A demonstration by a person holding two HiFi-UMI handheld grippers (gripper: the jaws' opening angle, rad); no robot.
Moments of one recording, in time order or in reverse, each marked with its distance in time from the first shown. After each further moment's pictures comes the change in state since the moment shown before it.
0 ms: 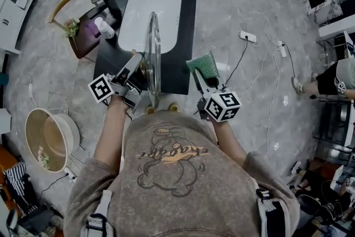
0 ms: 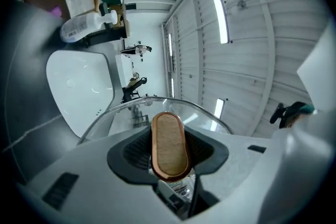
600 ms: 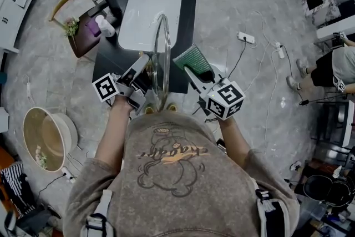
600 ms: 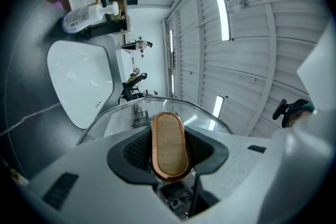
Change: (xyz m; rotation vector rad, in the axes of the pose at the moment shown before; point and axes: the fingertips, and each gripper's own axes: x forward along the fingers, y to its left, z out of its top) left arm 0.002 -0.007 -0.024 -0.012 0.043 -0.008; right arm 0.003 0.073 0.042 -0.212 0.055 0.269
